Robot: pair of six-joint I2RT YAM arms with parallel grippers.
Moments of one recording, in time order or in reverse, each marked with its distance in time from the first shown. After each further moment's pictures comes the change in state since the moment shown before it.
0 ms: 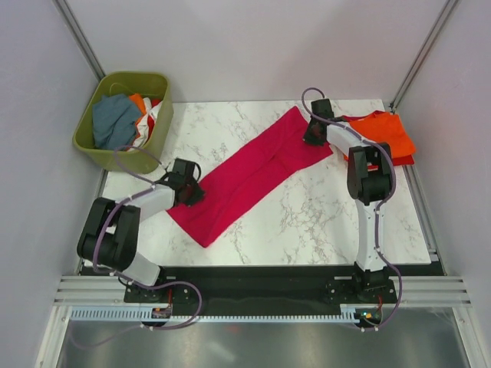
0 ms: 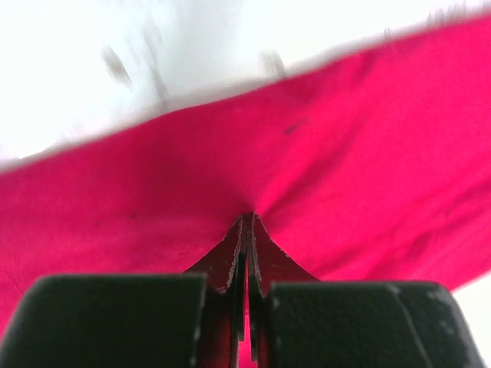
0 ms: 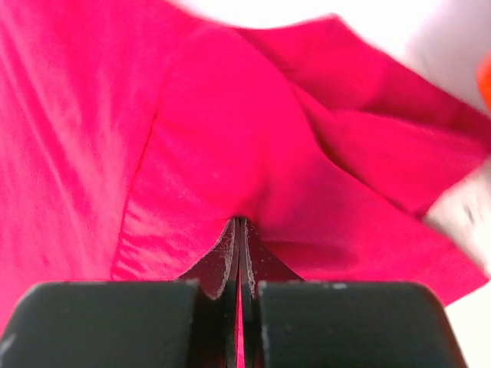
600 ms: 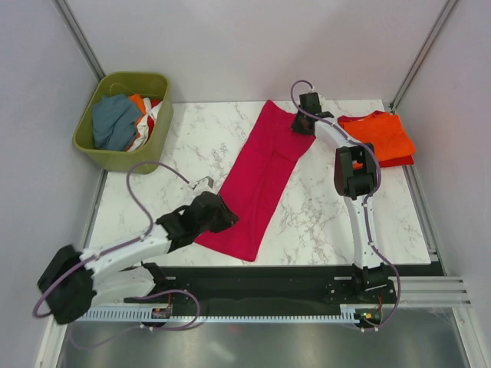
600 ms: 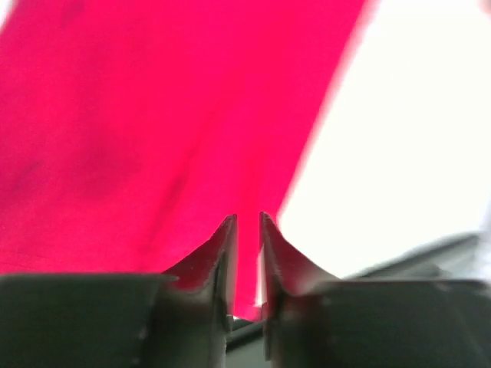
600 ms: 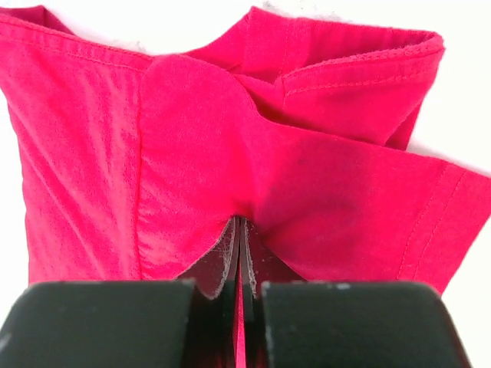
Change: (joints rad) left arm -0.568 -0.428 -0.220 -0.003 -0.096 -0.253; right arm 0.039 0.241 0.370 0.002 -0.019 0.016
